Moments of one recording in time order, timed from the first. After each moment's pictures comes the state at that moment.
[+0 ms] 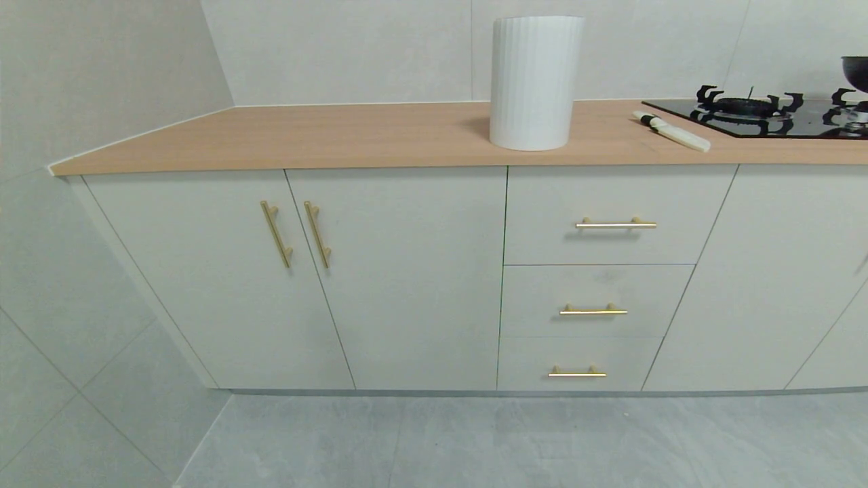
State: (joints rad) left arm 0.00 0.00 0.00 0.00 0.02 0.00; right arm 0.00 0.00 0.00 0.00 0.02 0.00
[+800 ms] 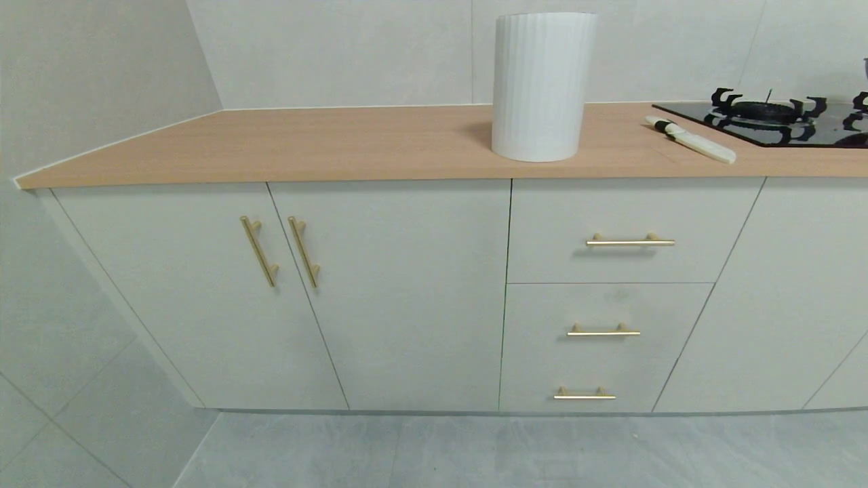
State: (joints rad) left arm 0.00 0.00 0.00 0.00 0.02 0.00; right arm 0.00 0.00 0.00 0.00 0.04 0.00
